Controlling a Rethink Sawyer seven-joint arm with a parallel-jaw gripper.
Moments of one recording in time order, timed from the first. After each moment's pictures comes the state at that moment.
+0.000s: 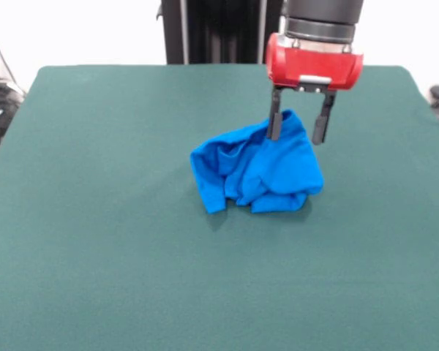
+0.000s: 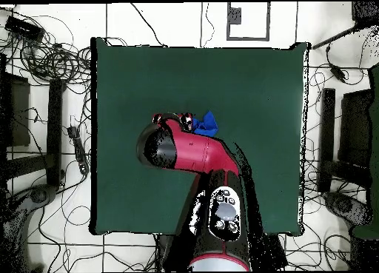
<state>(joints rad) 0.02 -0.61 -0.13 1.64 0.09 0.21 1.58</state>
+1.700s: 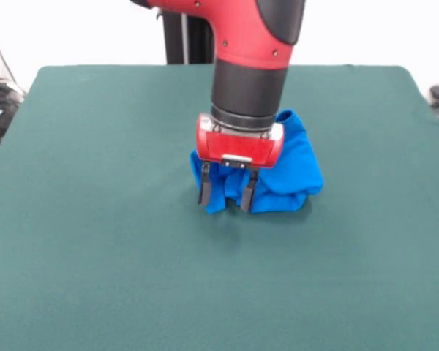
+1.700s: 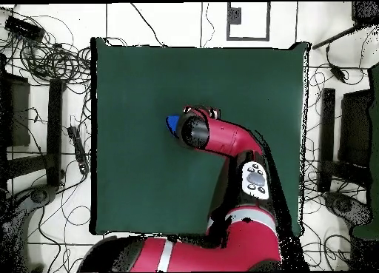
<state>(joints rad) -0.11 -0.38 -0.12 1.47 0.09 0.21 1.58</state>
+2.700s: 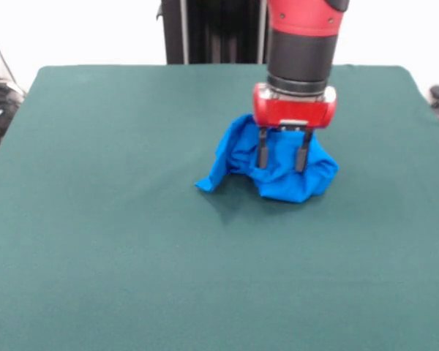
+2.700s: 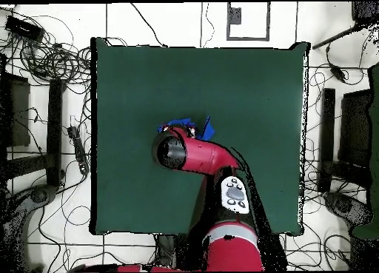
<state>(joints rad) -0.04 -0.48 -0.07 1.68 0.09 0.17 1.58</state>
